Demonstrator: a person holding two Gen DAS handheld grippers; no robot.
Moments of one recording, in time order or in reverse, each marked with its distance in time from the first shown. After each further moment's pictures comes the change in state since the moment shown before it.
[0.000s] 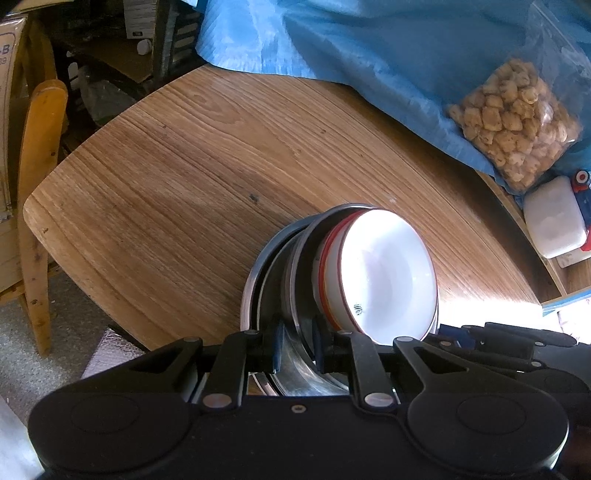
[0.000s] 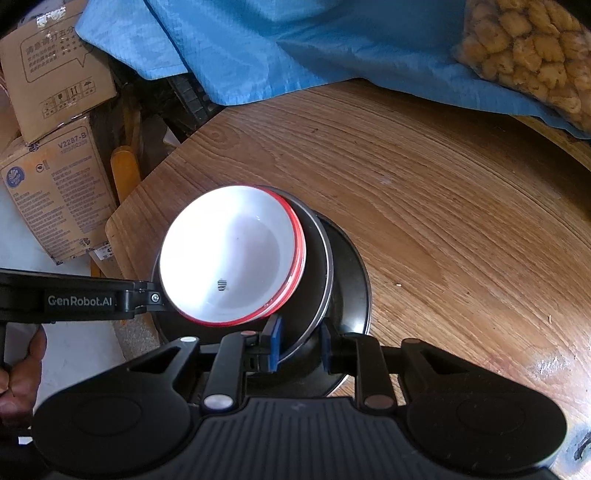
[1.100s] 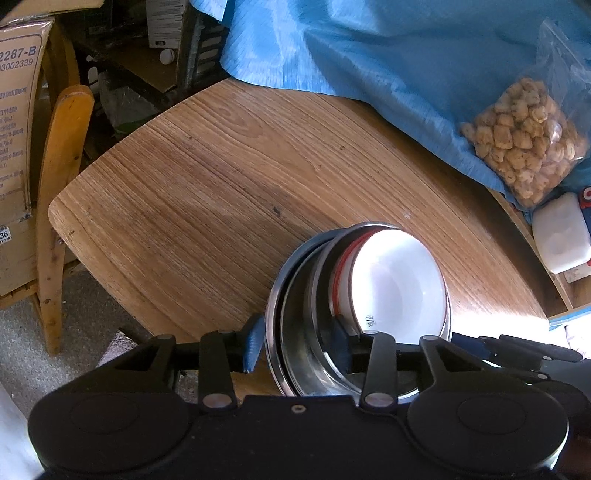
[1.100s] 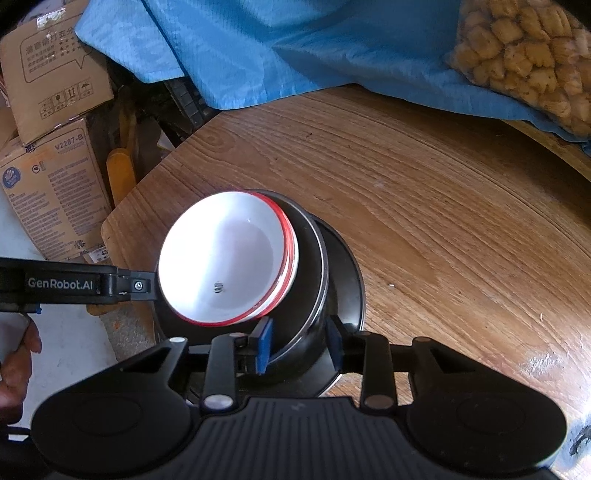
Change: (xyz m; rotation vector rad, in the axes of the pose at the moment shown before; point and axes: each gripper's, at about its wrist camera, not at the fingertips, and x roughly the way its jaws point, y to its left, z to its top) left arm -0.011 0.009 0.000 -0.027 -0.043 0.034; right arm -0.005 0.002 -0.003 0.000 -0.019 -0.031
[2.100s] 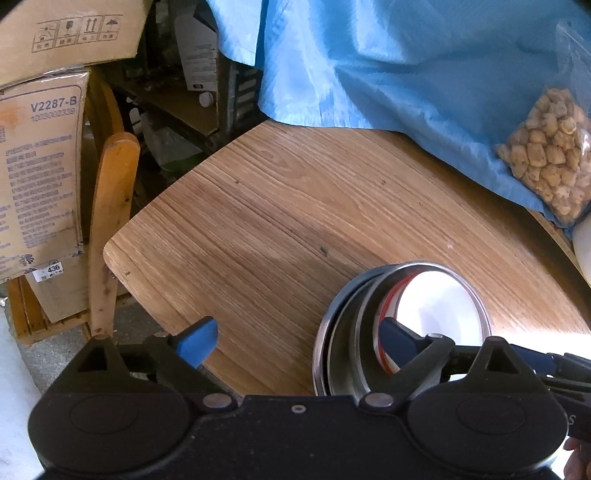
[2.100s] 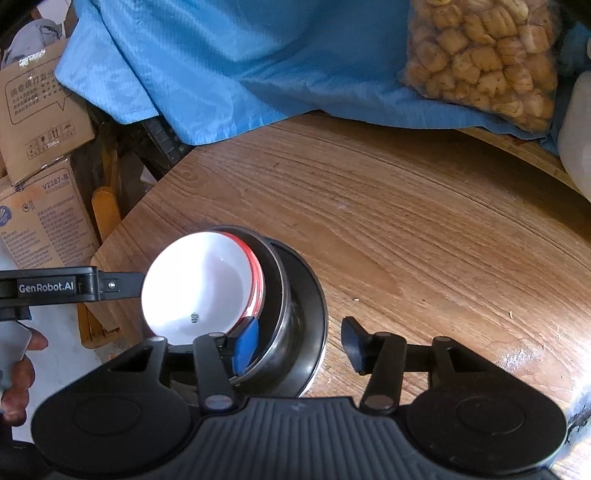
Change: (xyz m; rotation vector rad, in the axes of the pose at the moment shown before) left arm -0.012 -0.003 0.006 0.029 -0.108 0.187; right arm -0.019 -0.015 -0.005 0.090 -0.089 -0.034
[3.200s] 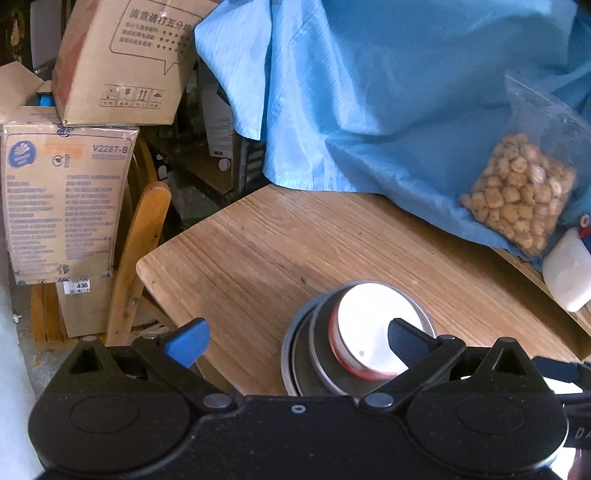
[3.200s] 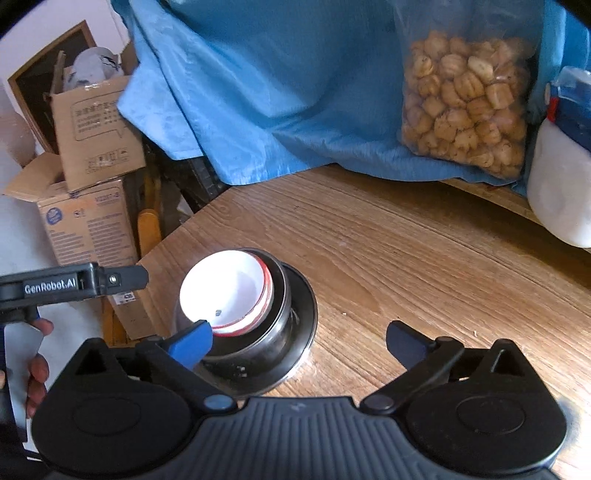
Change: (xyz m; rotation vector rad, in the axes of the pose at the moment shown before) left arm -0.075 -0.042 -0.058 -0.035 -0.262 0.057; right arm -0.068 -0.021 -0.029 -0.097 -0.171 0.099
